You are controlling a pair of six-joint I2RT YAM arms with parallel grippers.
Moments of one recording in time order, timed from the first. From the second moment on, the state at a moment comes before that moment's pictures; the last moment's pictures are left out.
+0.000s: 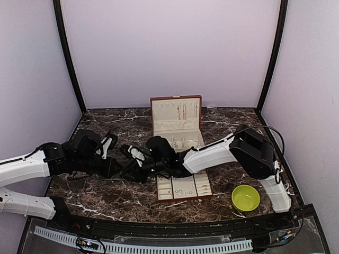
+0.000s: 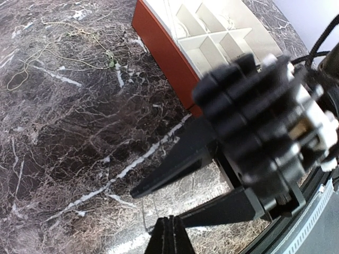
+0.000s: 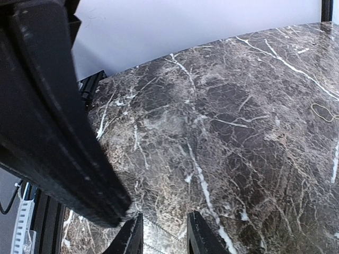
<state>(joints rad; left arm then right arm) -0.78 0.98 0.65 -0.49 0.02 -0.46 1.12 2.28 1.49 0.38 -0.49 0.13</state>
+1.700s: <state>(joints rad) -0.78 0.88 0.65 -0.45 0.03 -0.46 1.06 2.15 1.40 0.56 -0.29 0.16</state>
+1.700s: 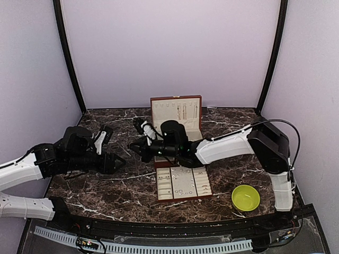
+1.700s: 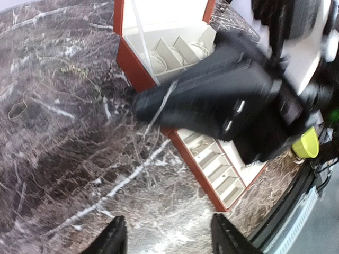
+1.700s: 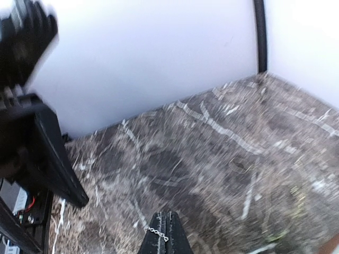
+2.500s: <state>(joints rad) -0.62 1.41 1.09 -0.11 0.23 -0.16 0.92 1.66 1.33 0.12 0.14 0.03</state>
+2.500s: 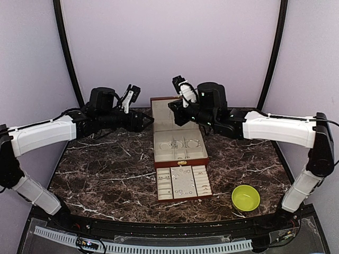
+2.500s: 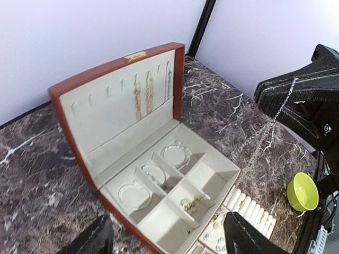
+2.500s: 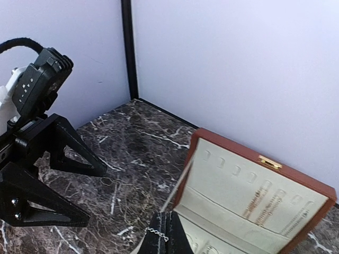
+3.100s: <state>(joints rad) -0.65 1.89 1.32 0.36 0.43 0.28 0.63 1.44 1.06 0.04 0.13 0.10</state>
